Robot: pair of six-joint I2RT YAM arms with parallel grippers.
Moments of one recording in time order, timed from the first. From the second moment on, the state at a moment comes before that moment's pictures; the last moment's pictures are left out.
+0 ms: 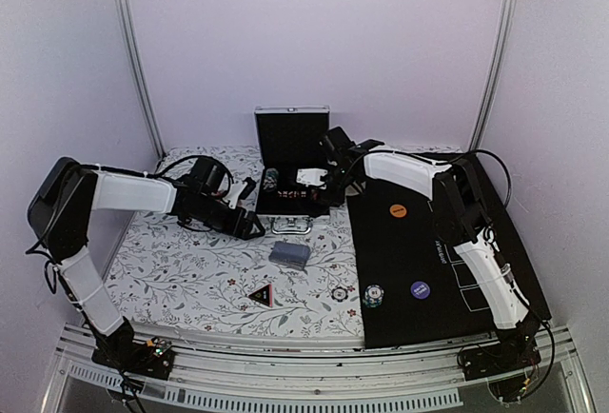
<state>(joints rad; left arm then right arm) -0.47 1.74 0.99 -0.20 0.35 -0.12 0.67 2.56 2.28 -0.70 -0.06 -0.88</state>
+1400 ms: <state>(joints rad) -0.47 1.76 1.01 -0.23 0.38 -0.12 0.69 2.58 2.29 -0.63 0.07 -0.96</state>
